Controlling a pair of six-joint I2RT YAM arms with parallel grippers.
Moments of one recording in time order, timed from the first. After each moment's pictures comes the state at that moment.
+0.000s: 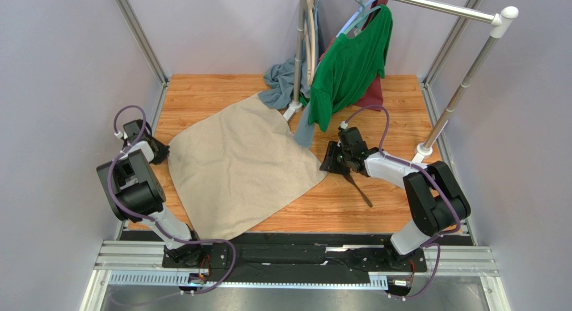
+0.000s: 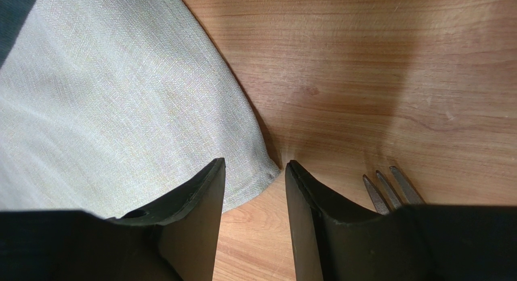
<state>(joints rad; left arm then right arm) 0.50 1.70 0.96 -0.18 0.02 -0.52 0.43 1.58 0.80 -0.13 -0.13 0.61</state>
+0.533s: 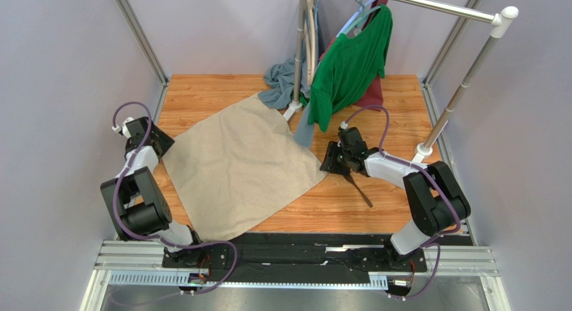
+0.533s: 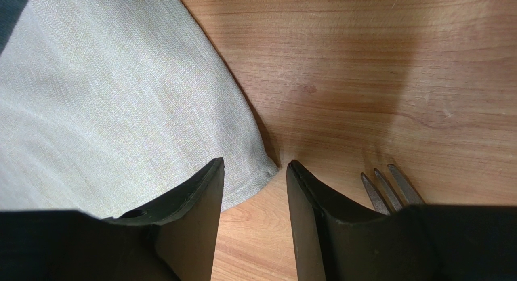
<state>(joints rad) 0.44 1.50 0.88 -0.15 -0.10 -0.50 0.43 1.58 0.80 -0.14 -0.13 0.61</state>
